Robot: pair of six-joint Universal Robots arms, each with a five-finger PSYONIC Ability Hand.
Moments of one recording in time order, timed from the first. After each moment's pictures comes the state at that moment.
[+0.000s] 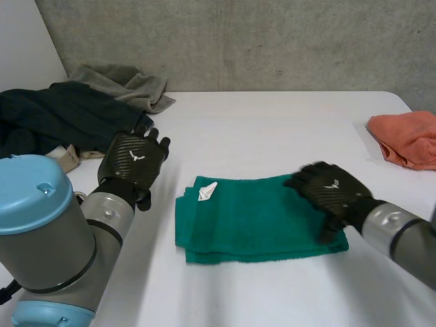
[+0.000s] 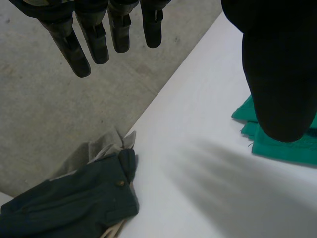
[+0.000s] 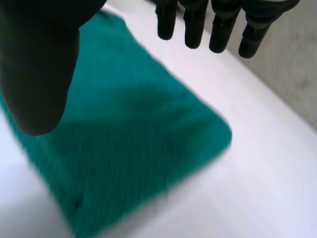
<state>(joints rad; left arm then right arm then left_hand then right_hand) 4.12 -1.80 -1.74 3.42 -1.76 3.70 1.75 -1.30 1.83 -0.05 1.08 2.51 0.19 0.20 0.21 0.20 0.05 0.23 0.21 0.22 0.22 0.05</state>
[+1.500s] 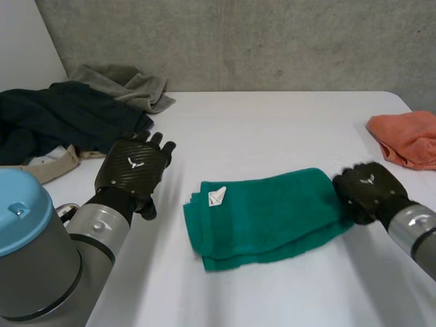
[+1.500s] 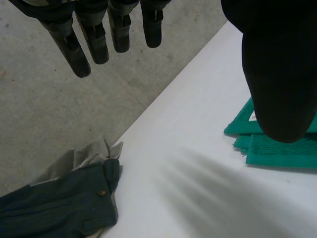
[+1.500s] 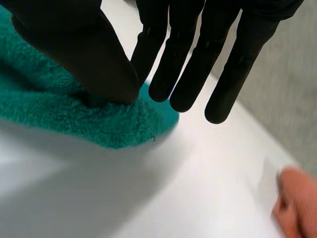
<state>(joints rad) 4.11 -1.70 -1.82 3.40 -1.71 3.61 1.65 -1.36 1.94 -0.24 1.15 2.54 0.19 0.20 0.21 0.20 0.05 1.09 1.18 1.19 1.20 0.99</state>
